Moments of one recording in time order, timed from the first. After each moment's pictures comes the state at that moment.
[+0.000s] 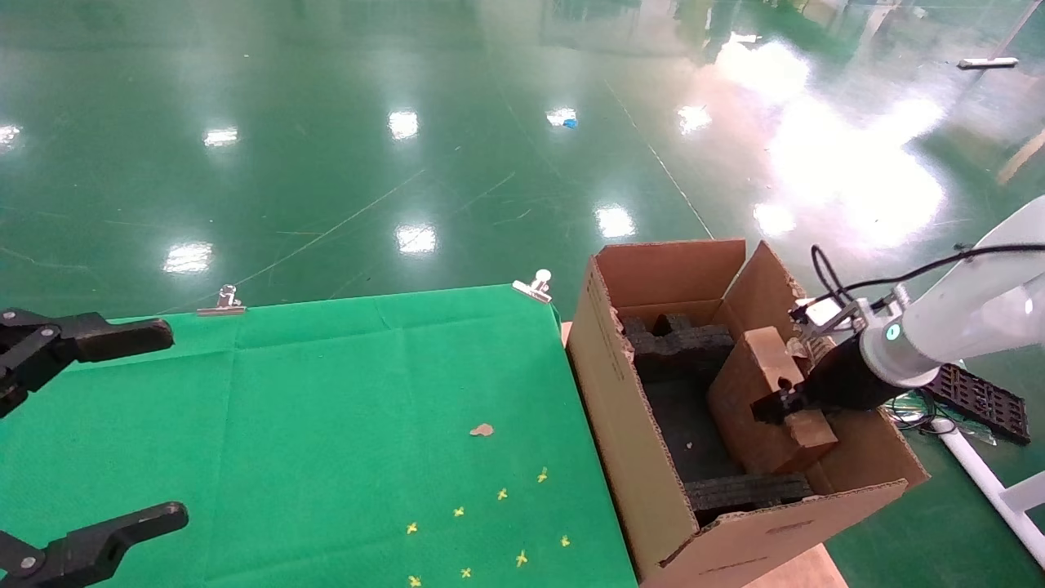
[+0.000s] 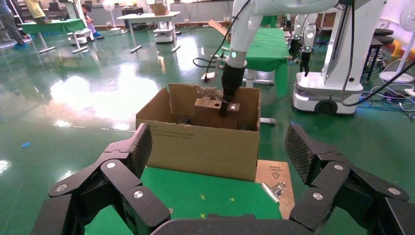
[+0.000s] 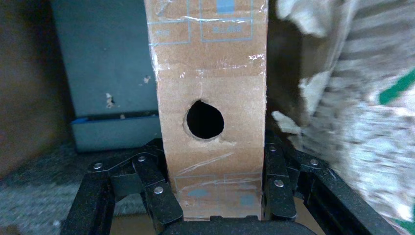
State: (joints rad) left arm -1.08 0.61 0.29 -1.28 0.72 1.49 -0.18; right arm 1.75 -0.88 -1.62 0.04 -1.32 -1.14 0.98
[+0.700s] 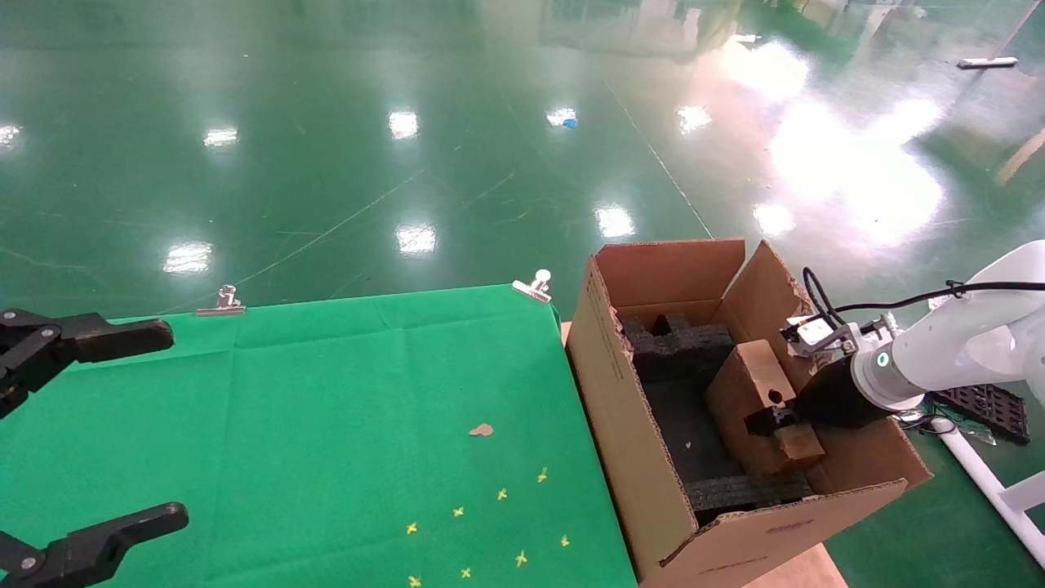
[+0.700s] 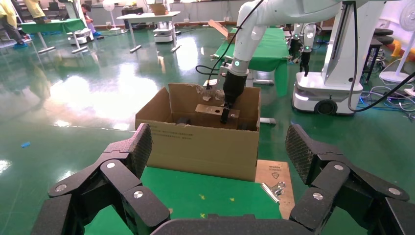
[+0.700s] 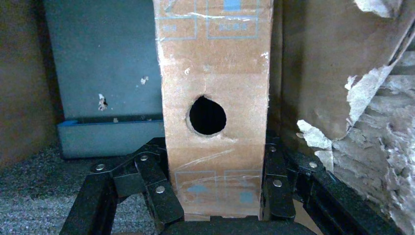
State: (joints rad) left arm -1.08 0.60 0.30 -1.28 0.72 1.49 -0.18; right arm 1.67 -0.87 -1.58 0.02 -1.25 -1.07 0.89
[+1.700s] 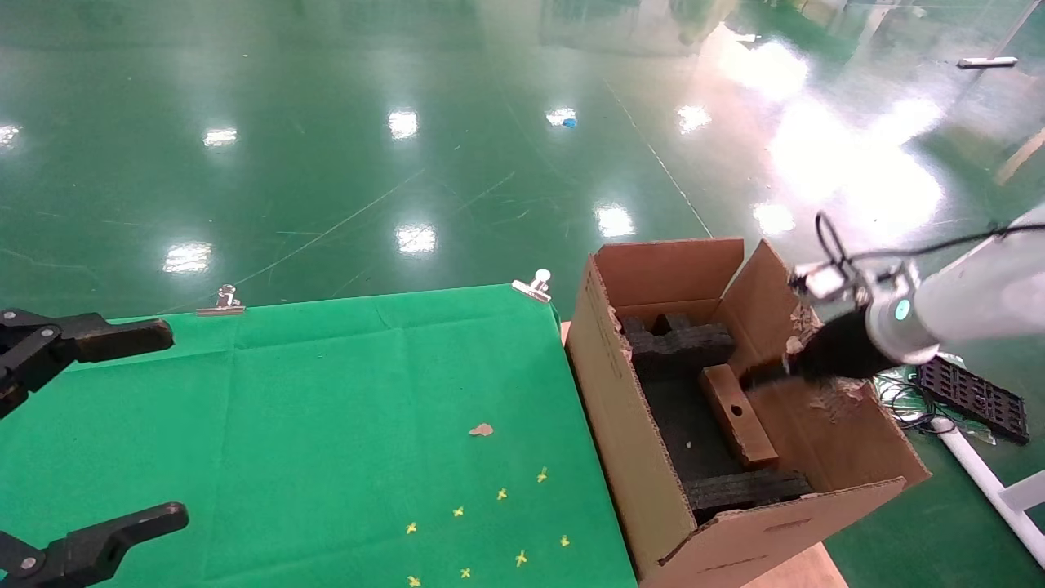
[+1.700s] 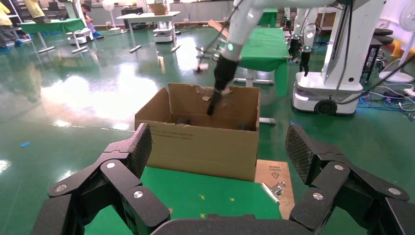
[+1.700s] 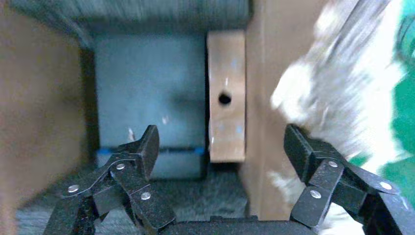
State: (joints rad) left arm -1.08 0.60 0.30 -1.28 0.72 1.49 -0.18; right arm 1.83 -0.85 -1.57 0.03 -1.24 -1.12 0.82
